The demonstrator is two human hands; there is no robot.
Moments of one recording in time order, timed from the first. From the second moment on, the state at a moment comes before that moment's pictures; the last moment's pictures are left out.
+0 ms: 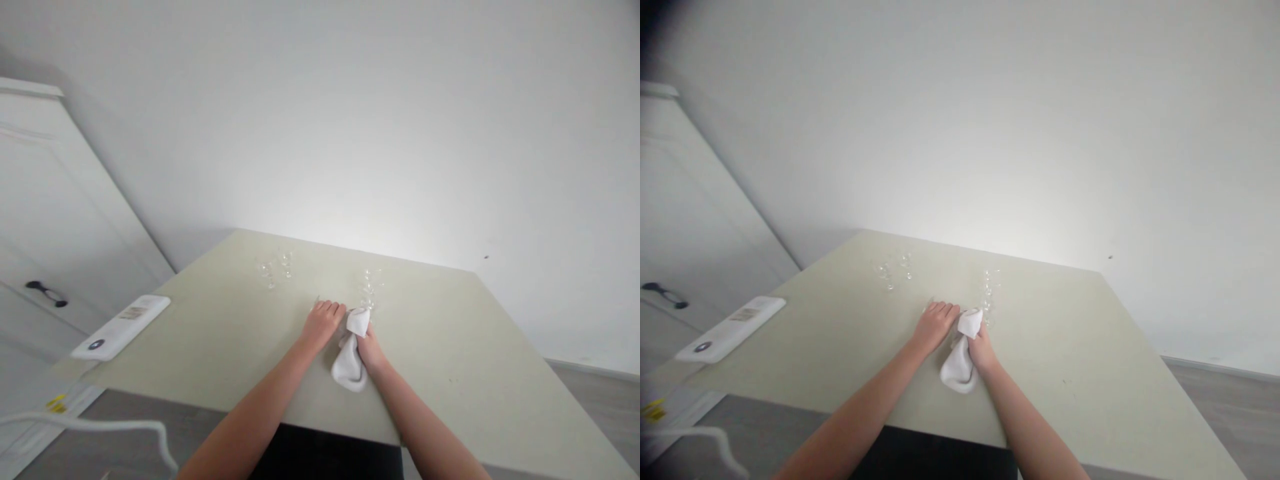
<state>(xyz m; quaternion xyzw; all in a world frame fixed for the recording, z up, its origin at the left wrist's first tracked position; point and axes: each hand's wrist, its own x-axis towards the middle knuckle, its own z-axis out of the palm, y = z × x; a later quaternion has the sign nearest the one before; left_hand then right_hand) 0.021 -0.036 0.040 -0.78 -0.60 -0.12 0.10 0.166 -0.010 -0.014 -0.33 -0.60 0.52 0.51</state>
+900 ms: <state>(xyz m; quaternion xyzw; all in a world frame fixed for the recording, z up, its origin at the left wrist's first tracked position) -0.030 -0.007 0.036 -0.78 -0.63 -0.02 -0.02 0.137 0.003 0.008 -0.29 -0.75 0.37 0.46</state>
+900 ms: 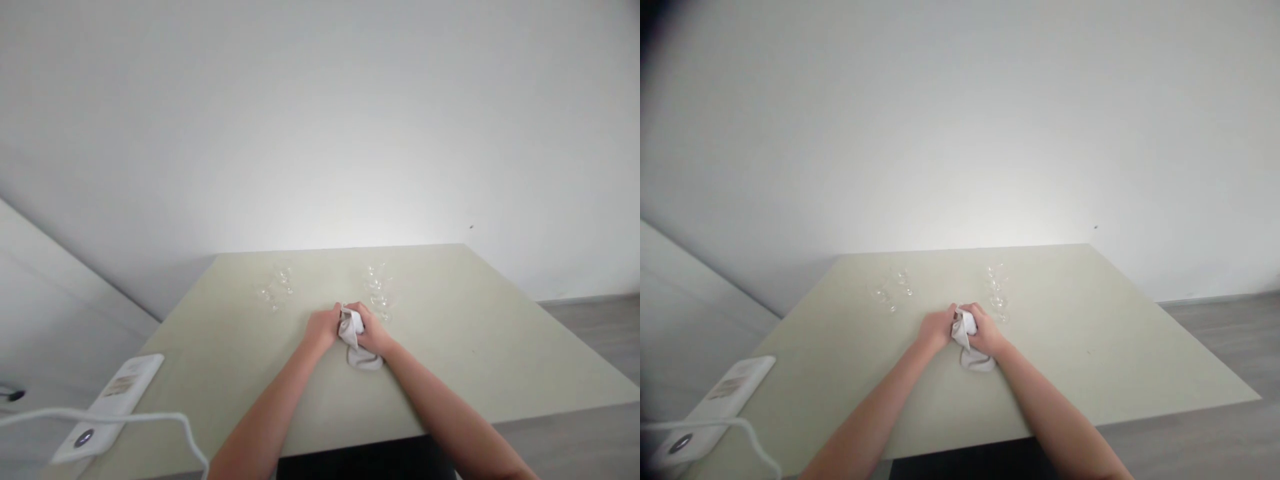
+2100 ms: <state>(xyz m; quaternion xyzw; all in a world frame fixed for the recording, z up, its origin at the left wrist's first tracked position) -0.039 -0.006 0.023 -0.80 -0.57 -0.16 0.13 0.131 -0.002 0.010 -0.30 -0.77 0.32 0.47</state>
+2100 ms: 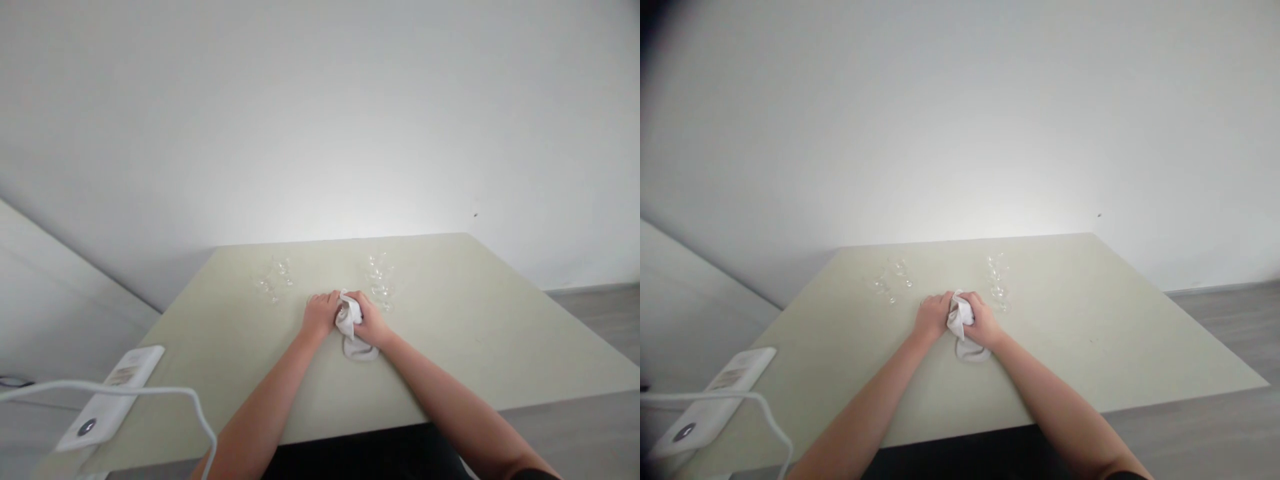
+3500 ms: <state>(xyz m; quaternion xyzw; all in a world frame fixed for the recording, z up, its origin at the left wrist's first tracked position) -0.038 -0.013 0.039 -0.72 -0.67 -0.16 -0.03 0.136 -0.005 0.013 -0.22 -0.70 0.50 0.47</state>
